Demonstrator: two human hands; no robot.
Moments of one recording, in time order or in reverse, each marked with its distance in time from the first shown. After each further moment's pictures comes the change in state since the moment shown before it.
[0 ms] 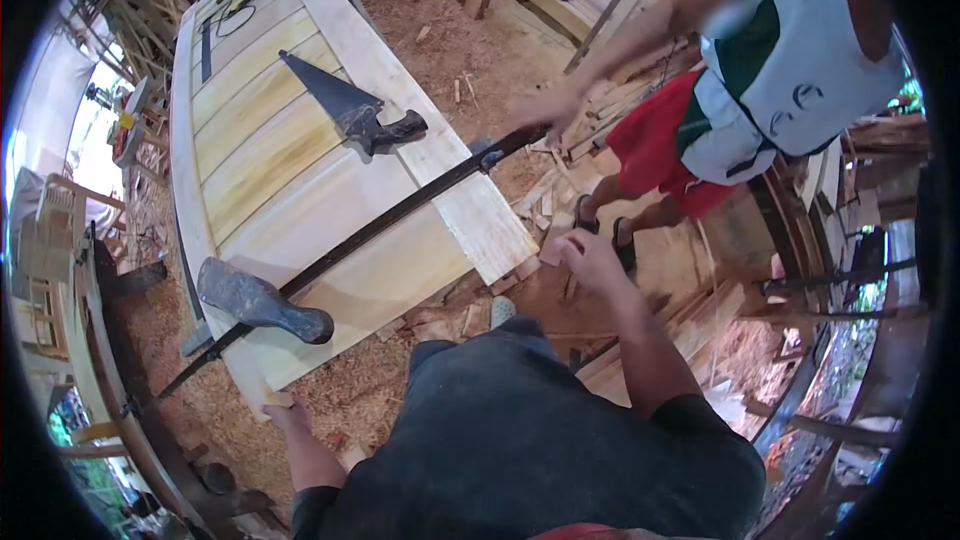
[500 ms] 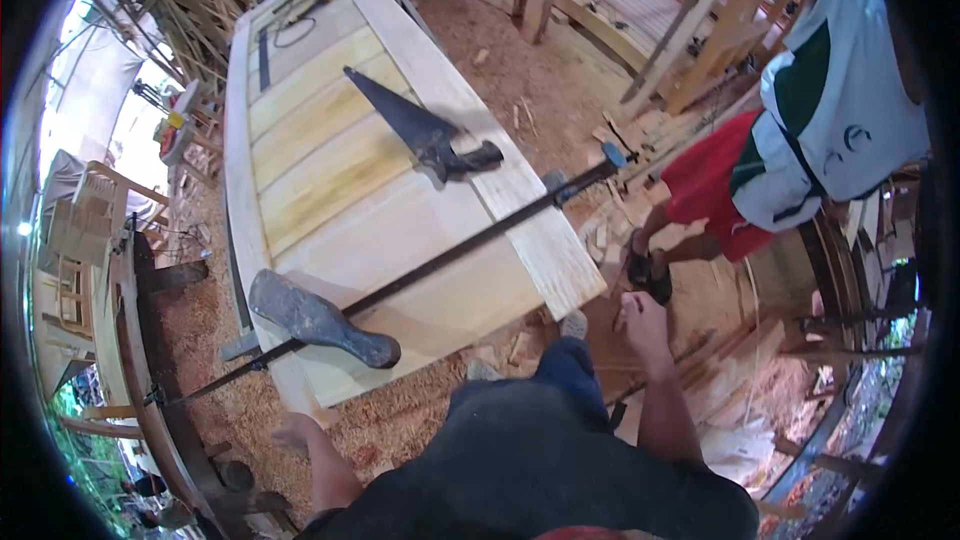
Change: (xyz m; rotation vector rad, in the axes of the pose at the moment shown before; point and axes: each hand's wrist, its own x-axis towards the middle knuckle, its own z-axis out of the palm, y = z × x) left_hand 0.024 0.050 0.011 0.895 0.987 0.772; right_hand -0.033 0.020 0.054 0.051 0.282 0.227
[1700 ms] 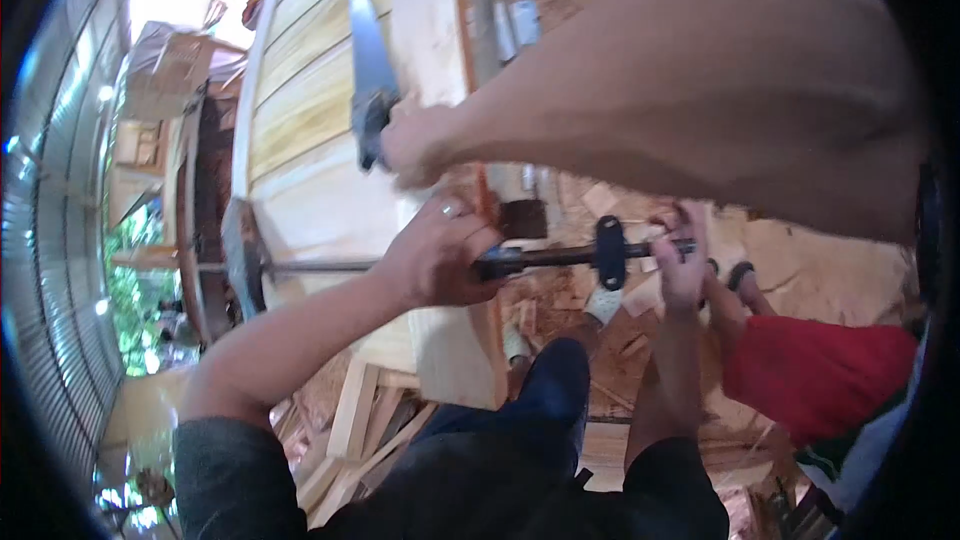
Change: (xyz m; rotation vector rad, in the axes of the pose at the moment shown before) left_hand -0.490 0.468 -0.162 -0.394 -1.011 2.013; right_hand 0.397 0.050 0.058 0.913 -0.524 -0.345
